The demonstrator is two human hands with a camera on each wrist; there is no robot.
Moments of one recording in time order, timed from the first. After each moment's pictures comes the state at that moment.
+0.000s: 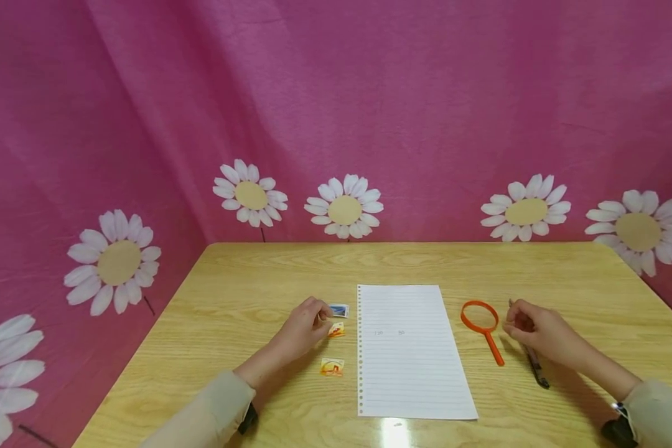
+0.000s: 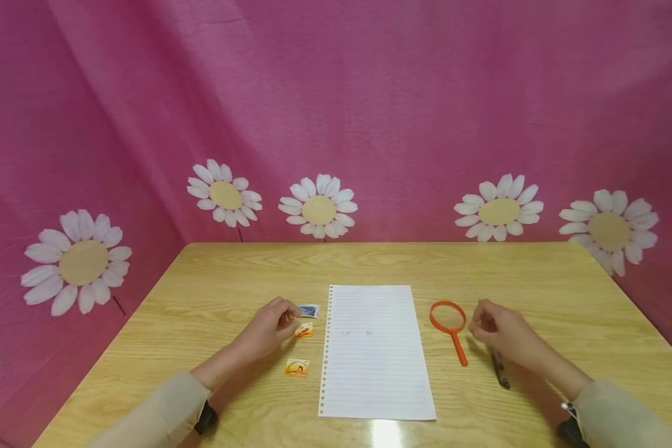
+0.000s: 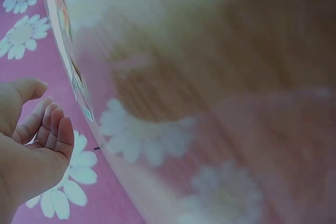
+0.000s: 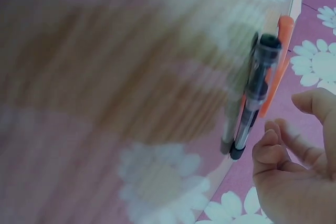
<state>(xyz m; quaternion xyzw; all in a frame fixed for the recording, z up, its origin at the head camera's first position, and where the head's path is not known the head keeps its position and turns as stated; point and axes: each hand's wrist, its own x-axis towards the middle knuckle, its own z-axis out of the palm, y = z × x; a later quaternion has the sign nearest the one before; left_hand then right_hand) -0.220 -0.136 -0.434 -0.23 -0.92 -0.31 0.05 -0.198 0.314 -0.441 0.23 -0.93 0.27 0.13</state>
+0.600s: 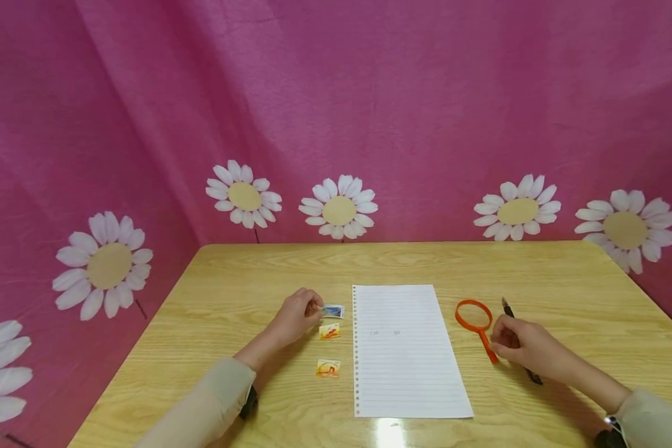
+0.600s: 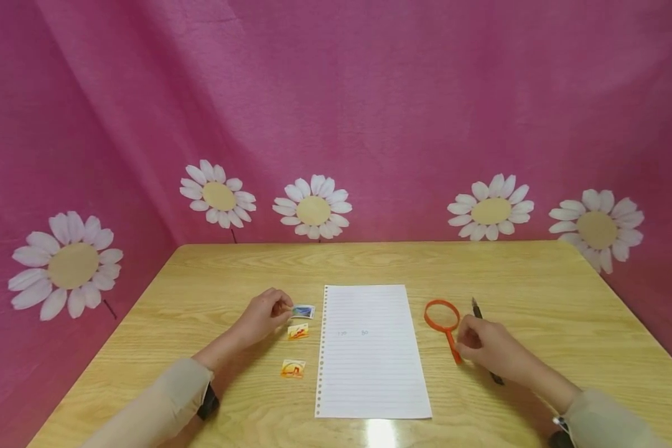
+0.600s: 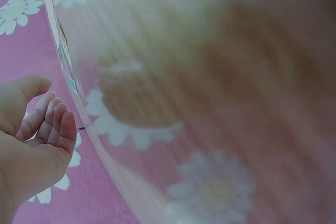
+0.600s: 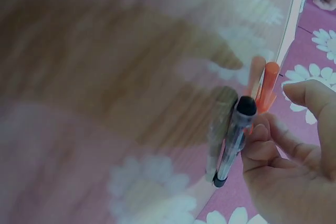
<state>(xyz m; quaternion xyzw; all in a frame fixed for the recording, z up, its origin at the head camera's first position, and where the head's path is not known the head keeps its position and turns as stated) -0.247 -0.142 -0.433 -0.19 -0.93 -0.33 0.03 -0.177 0.298 -0.439 0.25 -0.92 0.31 0.03</state>
